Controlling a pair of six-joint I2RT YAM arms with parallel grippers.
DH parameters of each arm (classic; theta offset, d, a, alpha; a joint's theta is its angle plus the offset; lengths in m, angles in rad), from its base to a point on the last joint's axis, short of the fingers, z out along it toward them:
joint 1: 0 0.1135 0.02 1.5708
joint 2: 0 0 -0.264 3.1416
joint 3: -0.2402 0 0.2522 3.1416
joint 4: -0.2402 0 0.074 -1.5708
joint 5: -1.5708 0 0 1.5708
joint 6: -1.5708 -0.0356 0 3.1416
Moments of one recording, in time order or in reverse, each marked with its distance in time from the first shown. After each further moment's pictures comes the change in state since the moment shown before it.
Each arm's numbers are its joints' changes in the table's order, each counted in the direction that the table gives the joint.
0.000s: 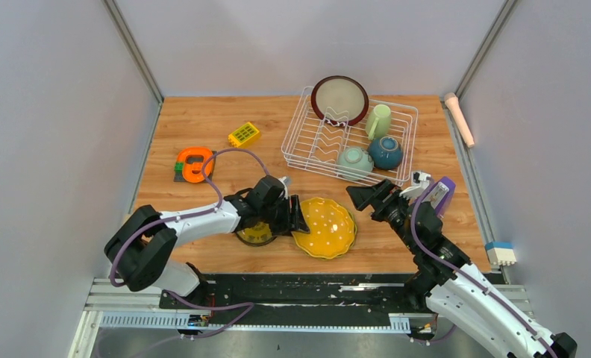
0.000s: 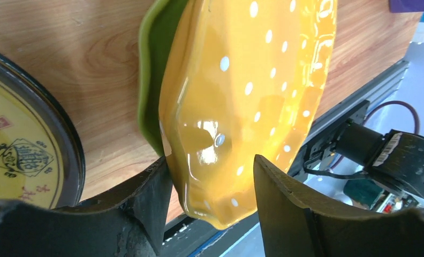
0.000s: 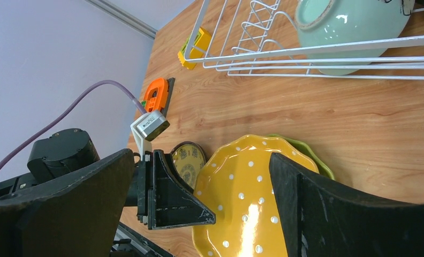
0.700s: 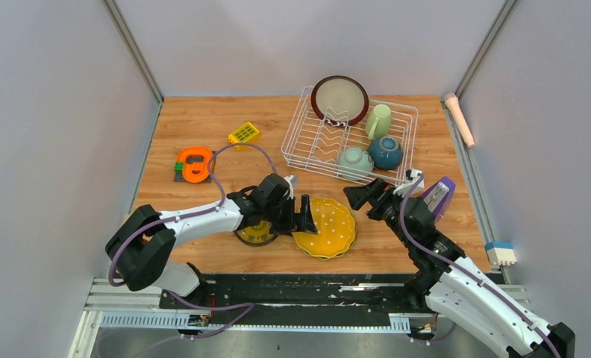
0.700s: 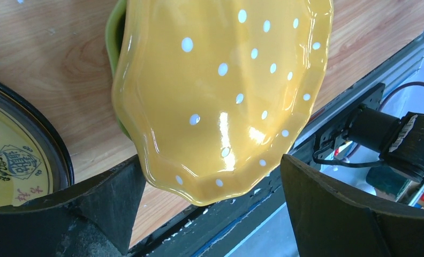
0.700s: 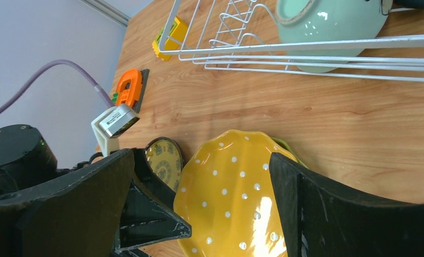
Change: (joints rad) left arm -0.029 -0.006 -0.060 -0.074 0.011 -0.089; right arm 0.000 -0.065 -0.007 -0.001 -0.010 0.045
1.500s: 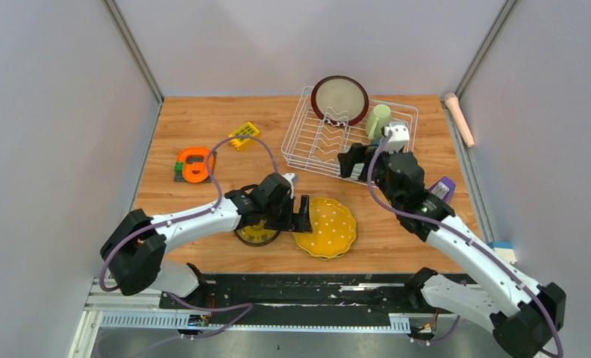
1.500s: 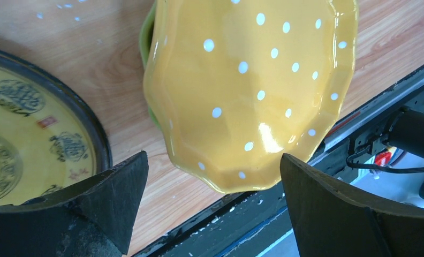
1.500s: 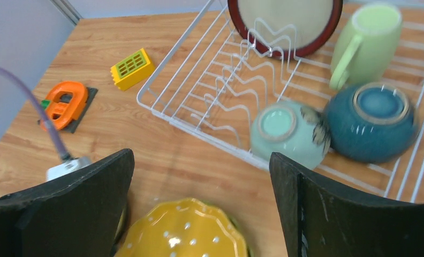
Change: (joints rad) left arm -0.035 0.013 -0.053 -0.116 0.116 -0.107; right arm -0.023 -0.319 -0.351 -0.015 -0.078 0.437
